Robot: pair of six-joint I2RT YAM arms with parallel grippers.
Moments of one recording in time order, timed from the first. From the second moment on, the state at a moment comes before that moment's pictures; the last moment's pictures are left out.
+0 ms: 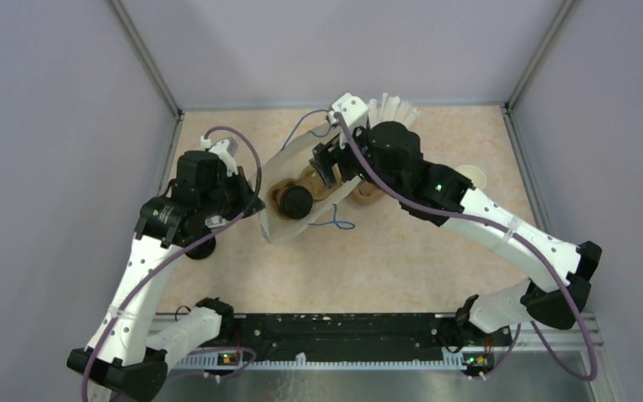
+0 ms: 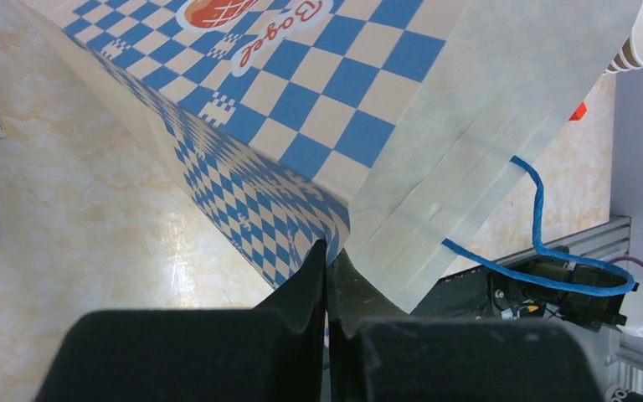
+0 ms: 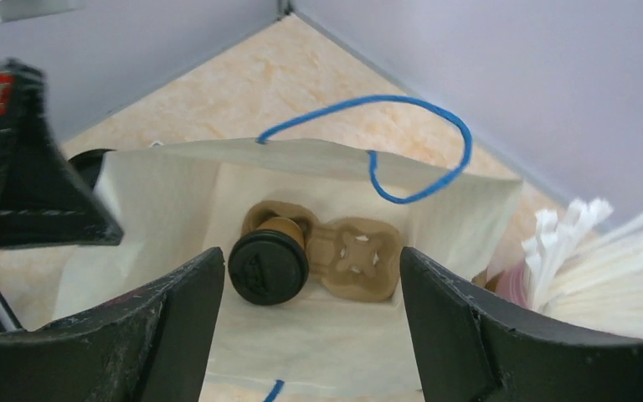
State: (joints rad) left arm -0.32 0.97 1.24 -0.97 0.18 -0.48; right arm 1.02 1.37 1.55 -0.34 0.21 -0.09
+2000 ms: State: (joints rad) left arm -0.12 1.27 1.55 -1.17 0.17 -0.44; right arm 0.85 1.70 1.96 -1.00 0.16 0.38
